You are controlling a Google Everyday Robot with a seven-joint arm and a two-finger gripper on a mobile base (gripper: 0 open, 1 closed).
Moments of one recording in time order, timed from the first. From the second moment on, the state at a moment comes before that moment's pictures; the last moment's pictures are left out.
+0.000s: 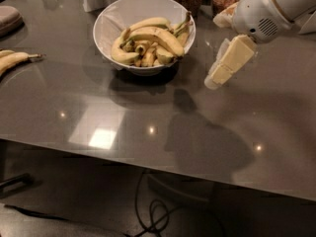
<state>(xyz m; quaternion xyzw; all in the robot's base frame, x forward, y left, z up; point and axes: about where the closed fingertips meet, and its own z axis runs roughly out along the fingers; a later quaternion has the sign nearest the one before) 0.539 -0.115 0.972 -0.60 0.73 0.12 0.31</state>
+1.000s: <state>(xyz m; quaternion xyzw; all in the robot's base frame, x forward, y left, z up) 0.580 -0.087 0.982 -0.58 0.73 0.13 0.34</state>
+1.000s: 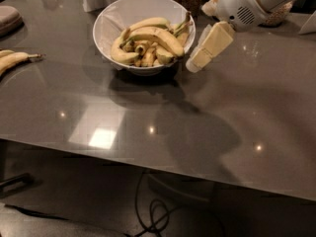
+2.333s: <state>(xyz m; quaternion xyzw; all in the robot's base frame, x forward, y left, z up) 0.677 -0.067 0.959 -0.48 0.78 0.10 0.39</state>
